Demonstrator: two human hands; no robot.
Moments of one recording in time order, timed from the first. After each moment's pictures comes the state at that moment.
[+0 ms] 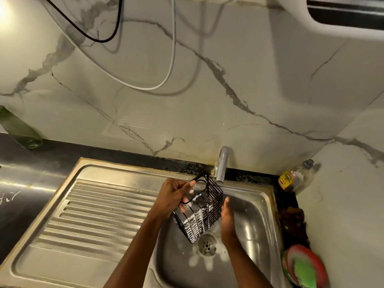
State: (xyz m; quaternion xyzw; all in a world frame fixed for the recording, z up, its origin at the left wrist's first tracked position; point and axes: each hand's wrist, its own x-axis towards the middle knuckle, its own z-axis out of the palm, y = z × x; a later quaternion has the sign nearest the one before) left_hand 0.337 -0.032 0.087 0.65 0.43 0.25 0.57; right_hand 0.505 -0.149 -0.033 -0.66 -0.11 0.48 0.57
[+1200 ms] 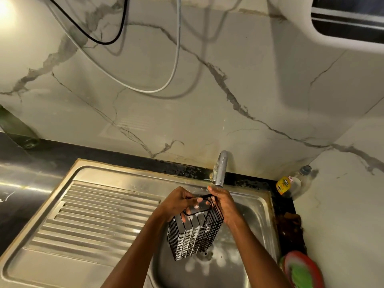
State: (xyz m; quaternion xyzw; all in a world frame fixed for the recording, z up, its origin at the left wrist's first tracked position) left_hand 0.347 -0.021 0.056 0.69 0.37 0.10 0.61; right_hand 0.539 -0.089 0.005 -0.58 -0.14 0.56 0.58
